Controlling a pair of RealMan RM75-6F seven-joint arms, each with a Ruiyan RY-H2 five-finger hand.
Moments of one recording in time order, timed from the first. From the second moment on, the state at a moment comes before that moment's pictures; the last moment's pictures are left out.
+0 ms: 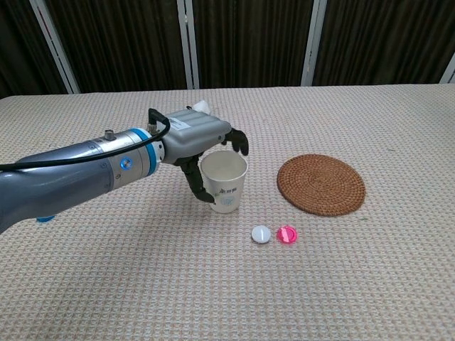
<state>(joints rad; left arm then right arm) -0.95 -1.77 -0.19 -1.32 1.12 0.84 0.57 0.16 -1.09 0.18 -1.47 -1.36 1.44 -0.04</state>
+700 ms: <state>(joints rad) -0.60 -1.42 -0.16 -1.66 1.18 1.36 0.48 0.18 -1.08 0.14 -1.50 -1.41 1.40 -0.03</state>
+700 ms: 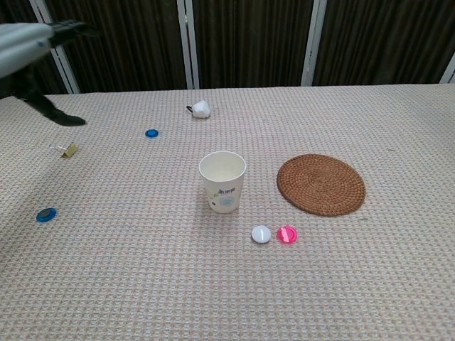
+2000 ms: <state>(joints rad) -0.34 -1.18 -0.12 -1.70 1.18 1.44 0.32 0.93 -1.60 0.28 -1.51 -1.13 0.72 -0.50</state>
